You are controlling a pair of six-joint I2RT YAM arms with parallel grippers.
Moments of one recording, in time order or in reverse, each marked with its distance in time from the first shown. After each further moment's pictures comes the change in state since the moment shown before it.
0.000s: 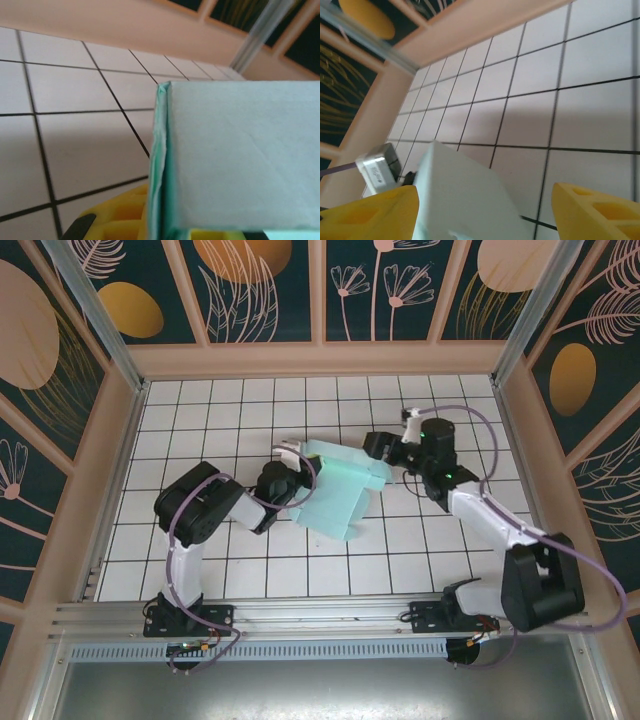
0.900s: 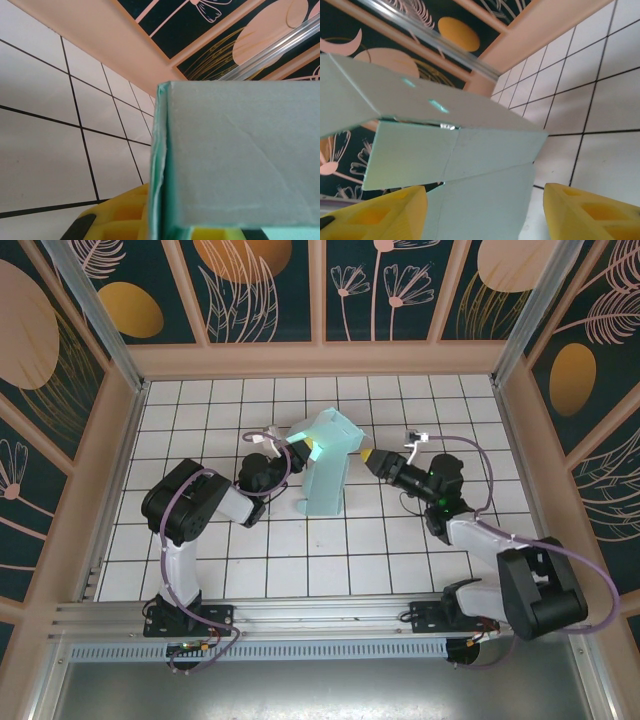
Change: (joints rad) left arm 0.095 -0.024 -0.009 0.129 0.184 -0.471; right arm 0.042 0.016 -0.309 0.655 -0.212 0.372
